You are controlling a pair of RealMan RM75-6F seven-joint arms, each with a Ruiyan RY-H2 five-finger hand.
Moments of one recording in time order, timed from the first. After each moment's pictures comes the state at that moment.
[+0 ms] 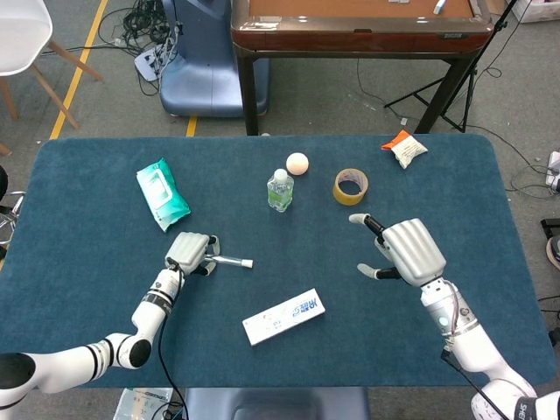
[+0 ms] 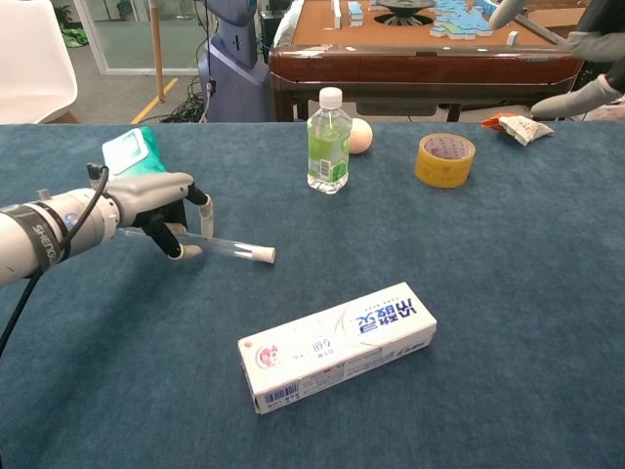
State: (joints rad) left arm -0.84 -1.69 -0.15 -1.19 0.95 0.85 0.24; right arm 0.56 -1.08 0.14 -1.95 -1.34 1.24 -0.20
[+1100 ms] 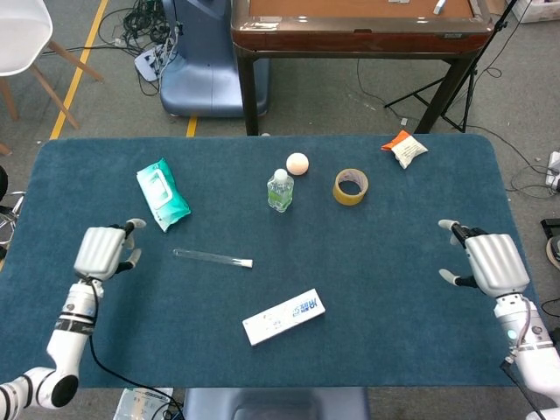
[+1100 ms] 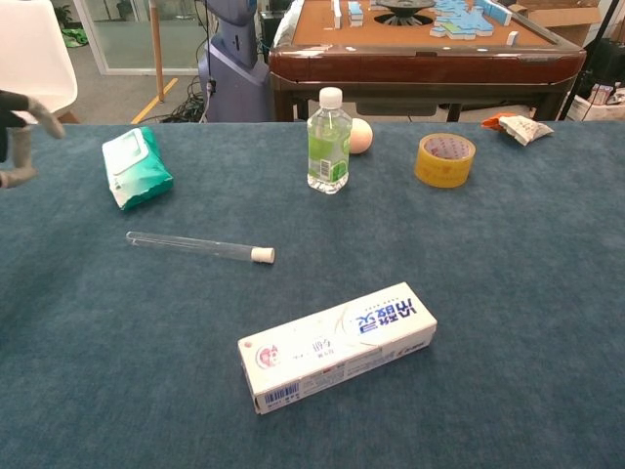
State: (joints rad) left arm -0.52 -1.33 -0.09 -1.47 1.20 1.31 0.23; right arm 0.34 -0.98 0.06 -1.77 -1.30 1.32 -0.19
